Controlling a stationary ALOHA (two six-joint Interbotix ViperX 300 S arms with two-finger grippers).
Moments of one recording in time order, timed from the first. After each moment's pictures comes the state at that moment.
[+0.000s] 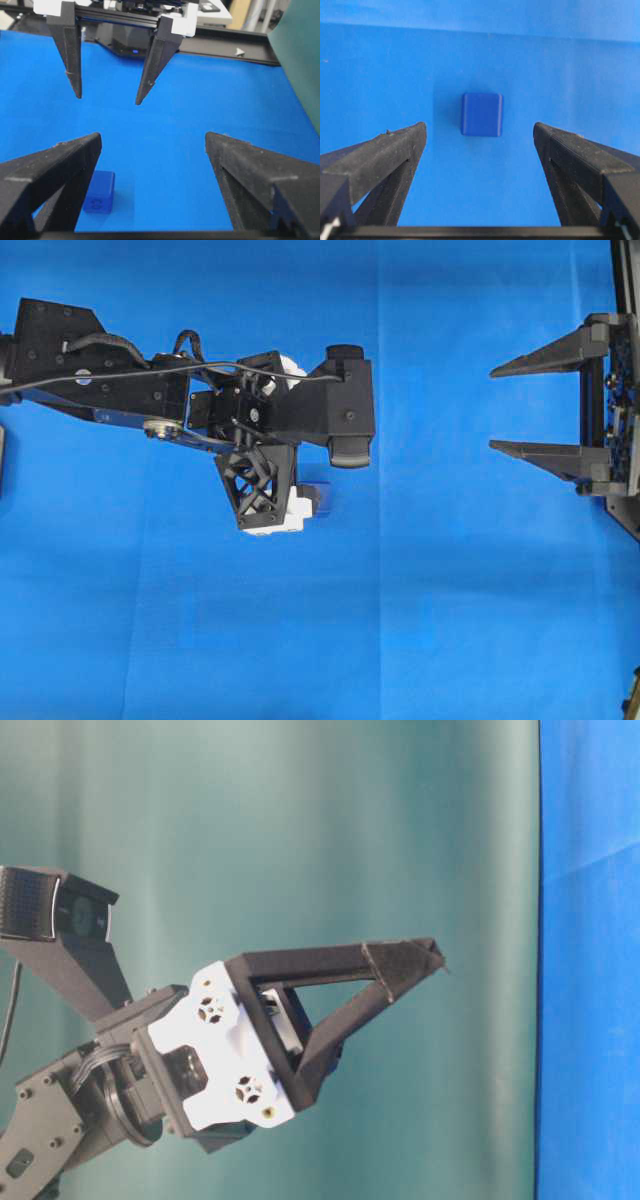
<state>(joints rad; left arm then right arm) -0.05 0.06 0.15 0.01 0.76 -0.12 -0.03 -0.90 1.16 0.00 -0.22 0.04</state>
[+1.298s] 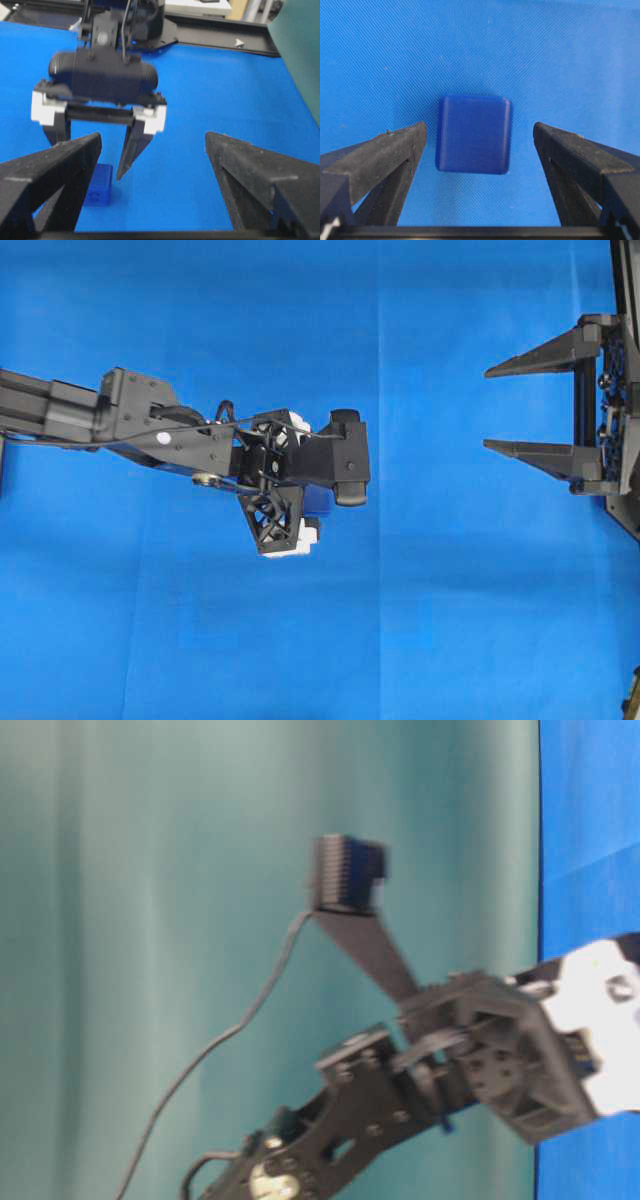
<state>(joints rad) -0.07 0.29 0.33 0.02 0.40 -0.16 -0.04 -0.87 1.16 0.00 -0.22 0.04</state>
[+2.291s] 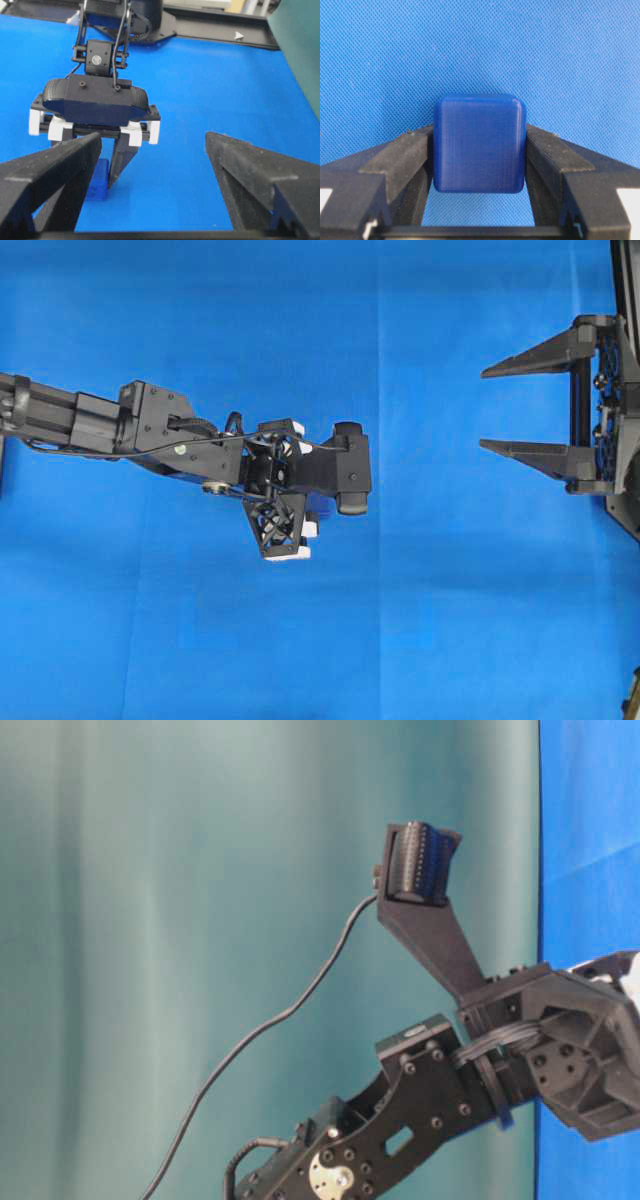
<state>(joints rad) -0.07 0.34 0.33 0.02 0.37 -0.15 -0.05 -0.86 1.16 0.00 -0.22 0.04</state>
